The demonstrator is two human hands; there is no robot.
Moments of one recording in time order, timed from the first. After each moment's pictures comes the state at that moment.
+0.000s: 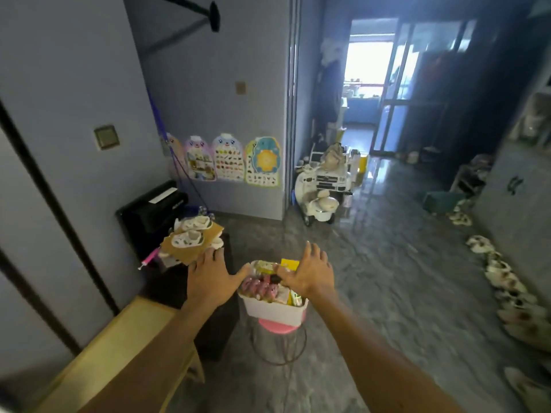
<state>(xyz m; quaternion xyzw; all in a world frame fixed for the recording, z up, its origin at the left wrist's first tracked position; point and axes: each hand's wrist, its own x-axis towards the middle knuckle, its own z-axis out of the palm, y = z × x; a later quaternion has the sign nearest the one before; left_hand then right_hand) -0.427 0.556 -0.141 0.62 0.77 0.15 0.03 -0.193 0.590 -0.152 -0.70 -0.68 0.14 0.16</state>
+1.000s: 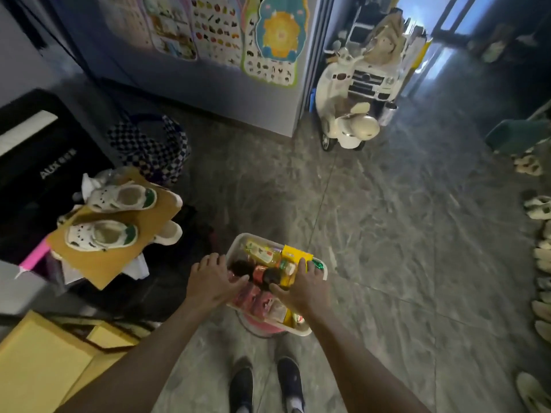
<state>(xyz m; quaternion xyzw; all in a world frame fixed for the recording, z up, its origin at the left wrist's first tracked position) -0.457 0.990 -0.441 0.63 0.75 -0.05 0.19 -0.224 1.005 -0.425 -0.71 -0.66 0.24 -0.06</state>
